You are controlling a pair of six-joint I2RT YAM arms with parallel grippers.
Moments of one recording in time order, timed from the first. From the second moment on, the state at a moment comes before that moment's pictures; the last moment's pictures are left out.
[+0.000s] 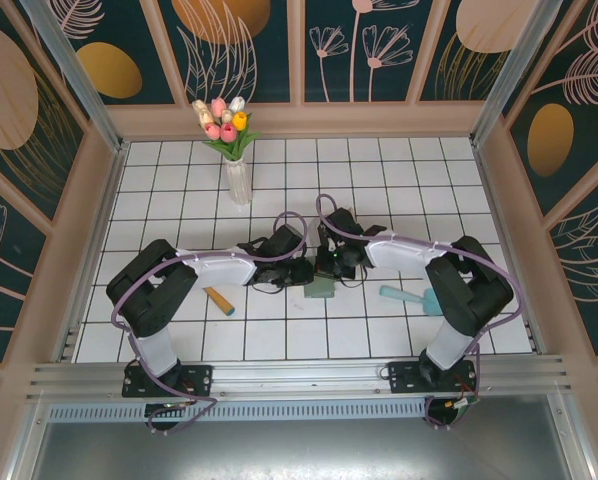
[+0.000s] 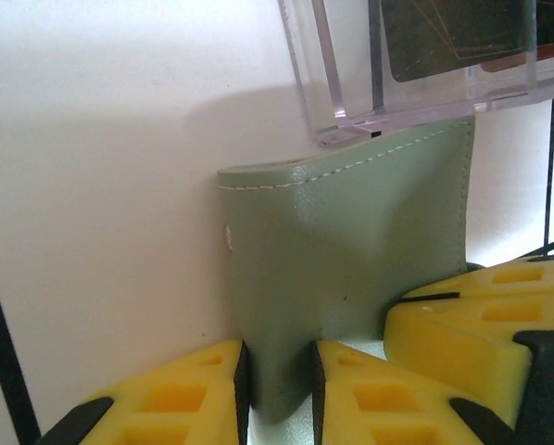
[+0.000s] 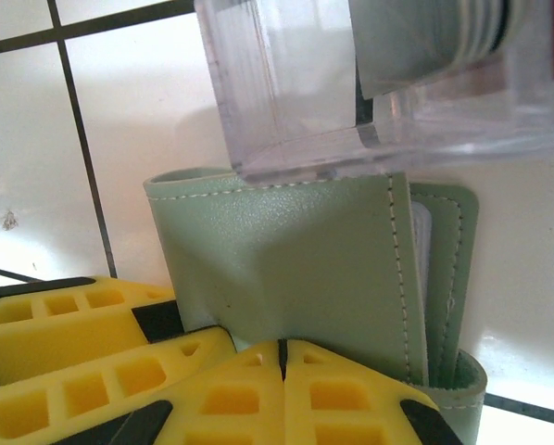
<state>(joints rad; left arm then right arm) -0.83 1.79 0.93 -0.13 0.19 -0.86 0.68 1.68 0.93 -0.41 -0.27 0.76</state>
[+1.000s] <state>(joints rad) -0.83 1.79 0.93 -0.12 0.19 -0.84 0.74 1.62 1.10 -0.71 -0.02 0.75</state>
